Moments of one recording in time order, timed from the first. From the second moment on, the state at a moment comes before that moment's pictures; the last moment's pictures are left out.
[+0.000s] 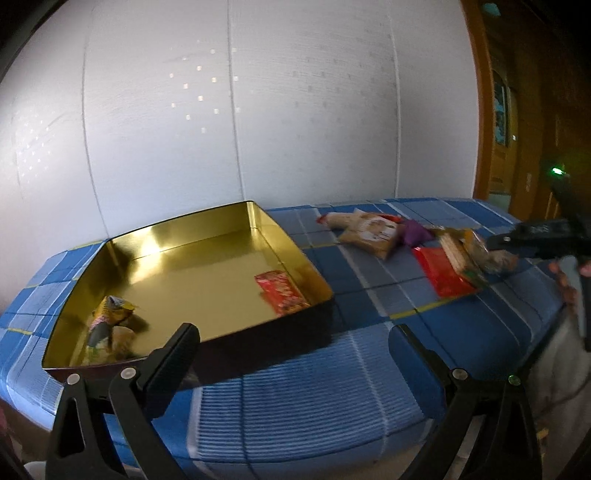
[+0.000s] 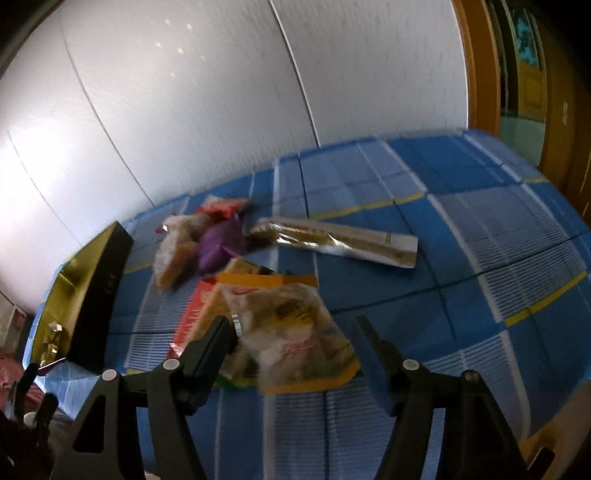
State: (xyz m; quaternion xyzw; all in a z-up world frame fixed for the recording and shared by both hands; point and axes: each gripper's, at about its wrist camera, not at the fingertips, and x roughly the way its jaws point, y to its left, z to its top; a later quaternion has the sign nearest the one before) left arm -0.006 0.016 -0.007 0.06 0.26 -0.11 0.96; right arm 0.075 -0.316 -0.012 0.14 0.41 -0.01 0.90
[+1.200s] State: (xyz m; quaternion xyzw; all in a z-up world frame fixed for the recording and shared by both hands) left arm 0.076 -0.206 -0.010 0.19 0.32 -0.20 0.91; right arm 0.058 -0.378 -0.029 0.24 0.40 -0.09 0.88
